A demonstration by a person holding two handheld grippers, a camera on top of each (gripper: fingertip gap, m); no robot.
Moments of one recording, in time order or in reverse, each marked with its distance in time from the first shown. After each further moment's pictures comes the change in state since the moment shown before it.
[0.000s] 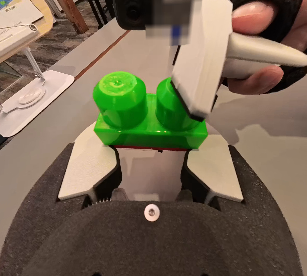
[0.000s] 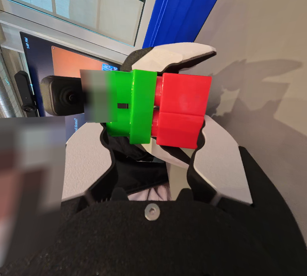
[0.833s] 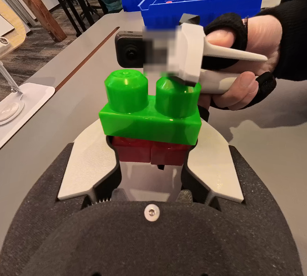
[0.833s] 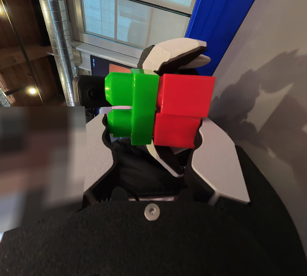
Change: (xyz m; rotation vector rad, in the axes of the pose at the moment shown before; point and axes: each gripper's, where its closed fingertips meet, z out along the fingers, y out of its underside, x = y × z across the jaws) left arm 0.020 -0.007 -0.005 0.021 0.120 0.040; right arm -0.012 0.011 -0.004 0.086 -0.302 0.105
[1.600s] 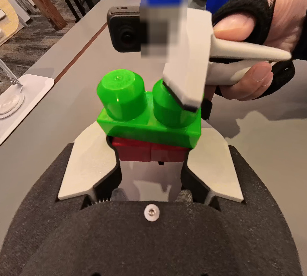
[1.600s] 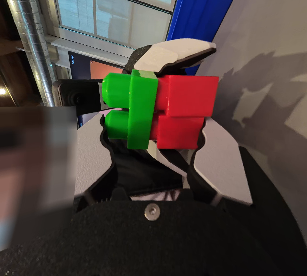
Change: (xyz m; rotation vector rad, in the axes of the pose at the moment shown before) left arm 0.001 0.012 0.007 -0.075 -0.024 0.020; right arm 0.012 0.002 -0.002 -0.018 0.115 -0.020
